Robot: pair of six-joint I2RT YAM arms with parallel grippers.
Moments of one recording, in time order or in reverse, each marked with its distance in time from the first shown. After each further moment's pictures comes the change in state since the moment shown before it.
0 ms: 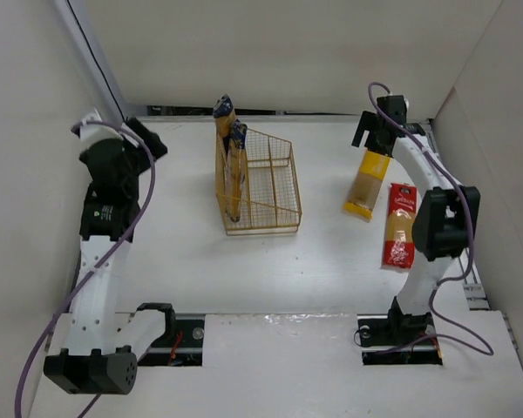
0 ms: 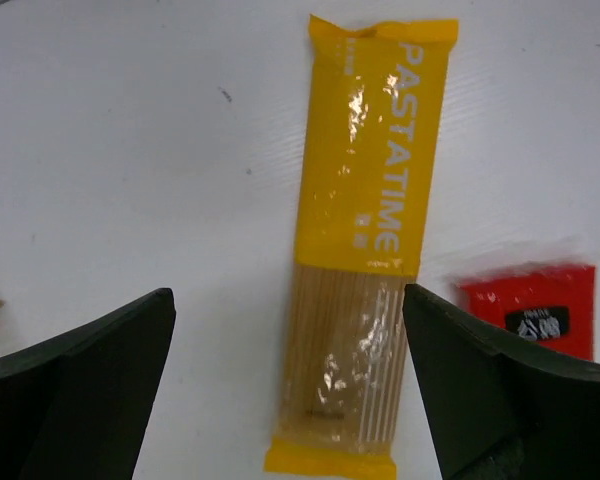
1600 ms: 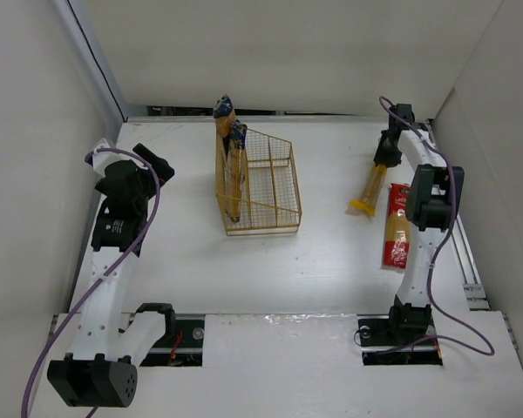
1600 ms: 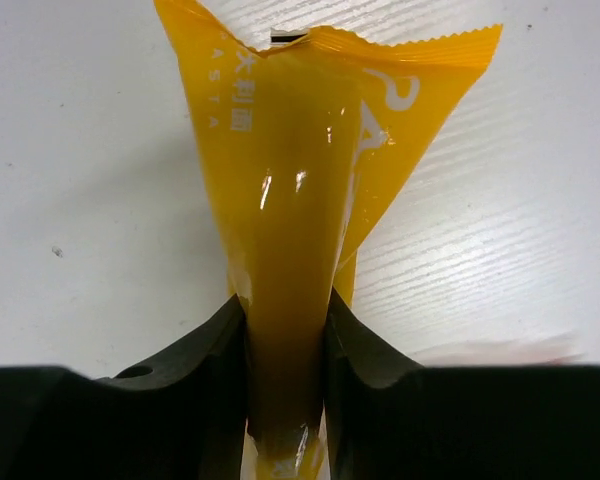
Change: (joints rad) left arm 0.000 -0.093 -0.283 -0.029 -0.015 -0.170; right arm -0.164 0.473 0.370 -0.198 -0.100 -0.090
